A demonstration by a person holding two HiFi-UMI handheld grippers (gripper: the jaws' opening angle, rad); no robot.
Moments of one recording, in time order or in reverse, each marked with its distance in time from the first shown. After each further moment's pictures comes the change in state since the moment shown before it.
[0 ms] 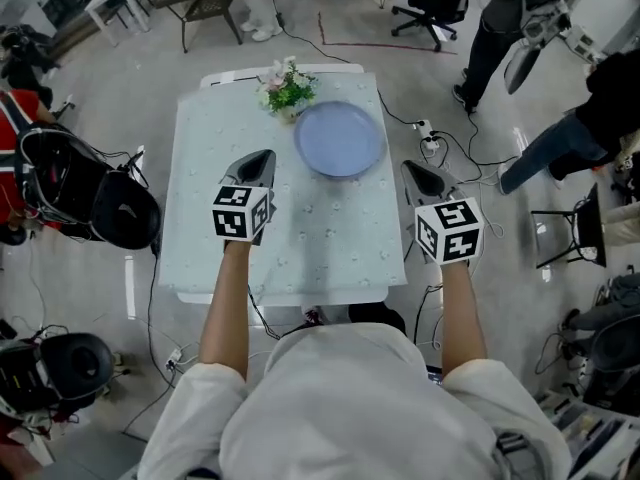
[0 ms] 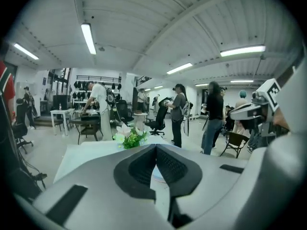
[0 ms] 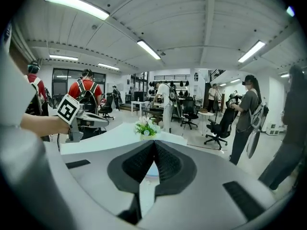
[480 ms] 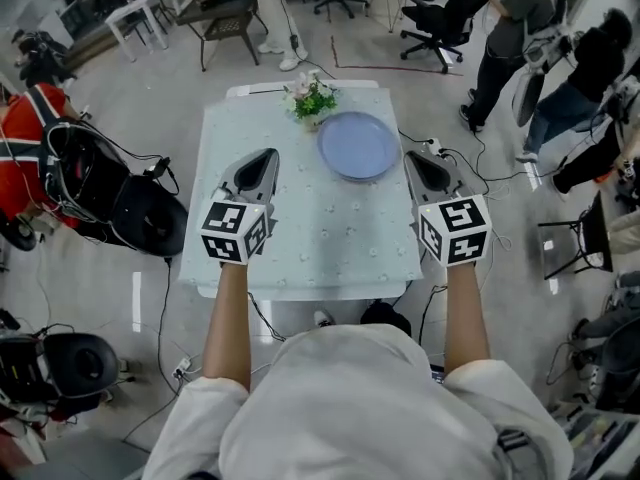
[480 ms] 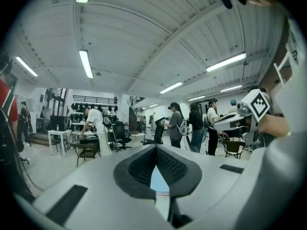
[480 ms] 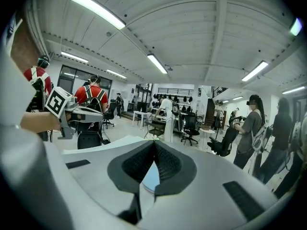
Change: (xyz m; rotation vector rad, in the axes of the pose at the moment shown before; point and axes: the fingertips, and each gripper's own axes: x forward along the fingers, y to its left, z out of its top) left arm -0.127 -0.014 0.070 0.095 -0.240 -0.020; right arm -0.048 0.071 0.063 -0.108 -0.143 -0.013
